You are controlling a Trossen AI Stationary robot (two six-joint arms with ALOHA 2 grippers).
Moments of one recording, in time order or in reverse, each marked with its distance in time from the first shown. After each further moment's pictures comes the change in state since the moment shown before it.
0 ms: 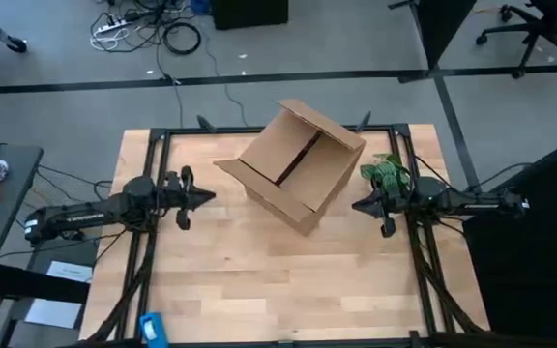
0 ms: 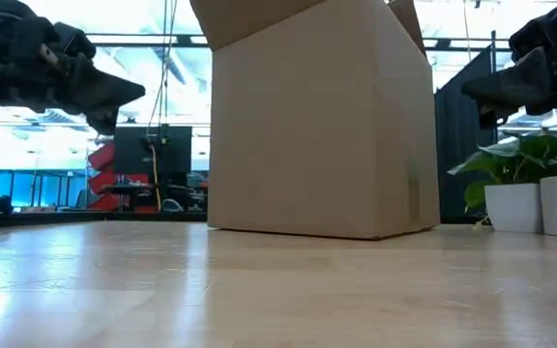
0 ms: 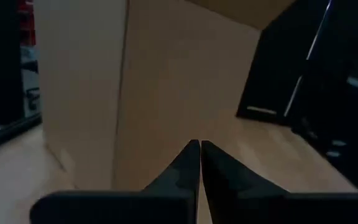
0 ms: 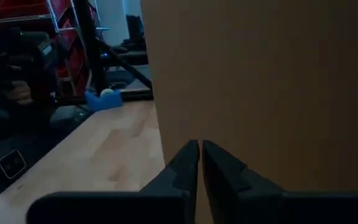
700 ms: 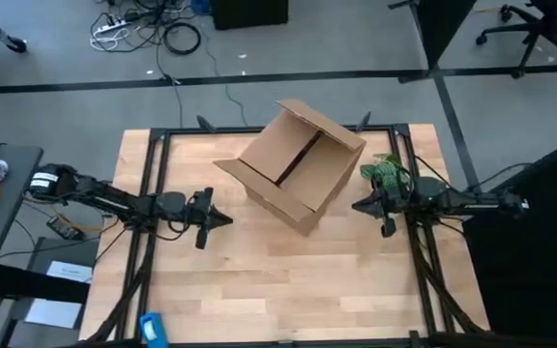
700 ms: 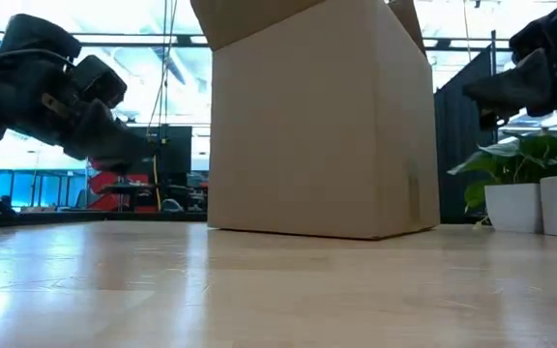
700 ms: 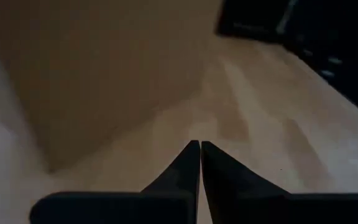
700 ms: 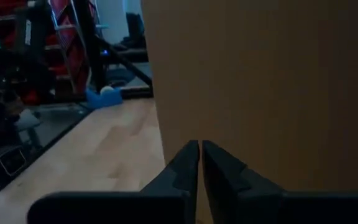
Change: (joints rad) left arm -0.250 0.811 0.000 0.537 -0.168 0.050; right arm 0.000 -0.007 0.000 -0.021 -0.002 -0.001
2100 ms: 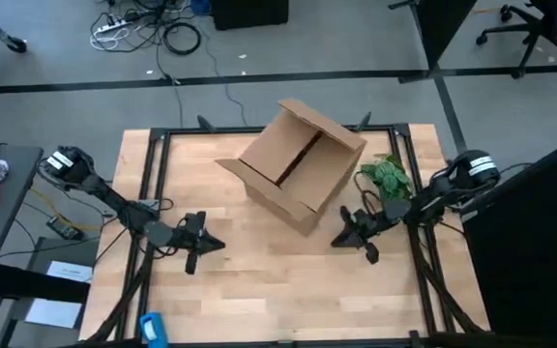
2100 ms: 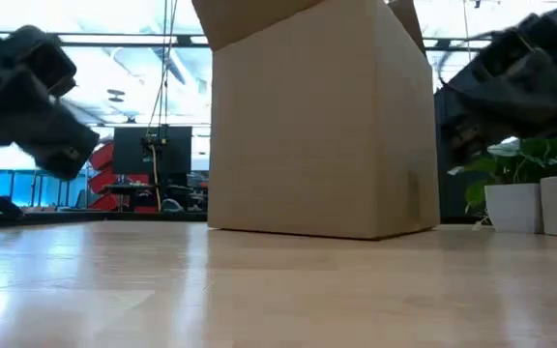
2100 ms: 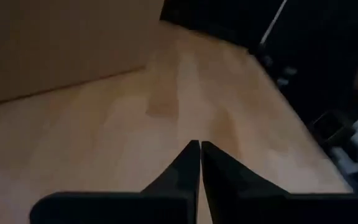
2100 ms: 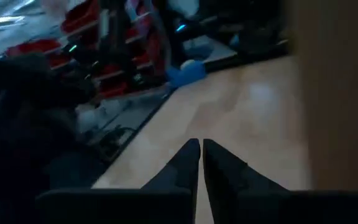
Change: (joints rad) left arm -0.586 0.096 0.001 0.043 -0.475 -0.352; right arm 0.270 1.391 -0.002 1.408 -0.025 0.243
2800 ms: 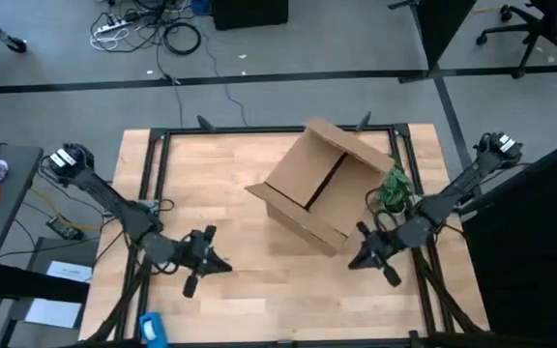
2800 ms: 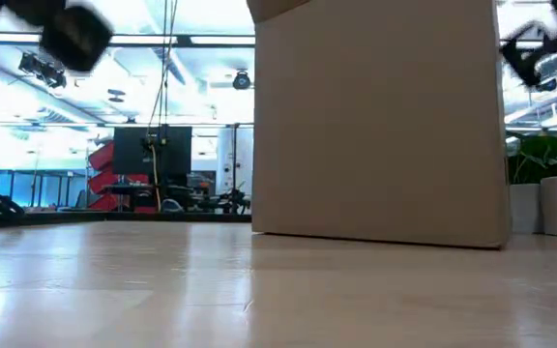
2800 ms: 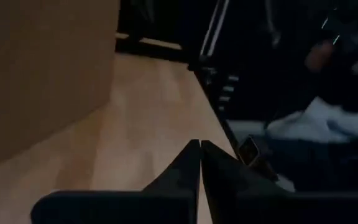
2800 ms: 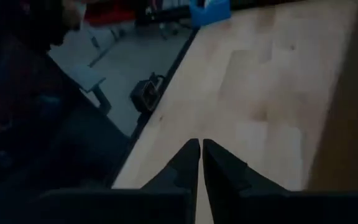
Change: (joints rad) left arm -0.092 0.002 0.335 -0.226 0.044 0.095; right arm 0.436 -0.539 0.311 -1.172 0.339 0.063
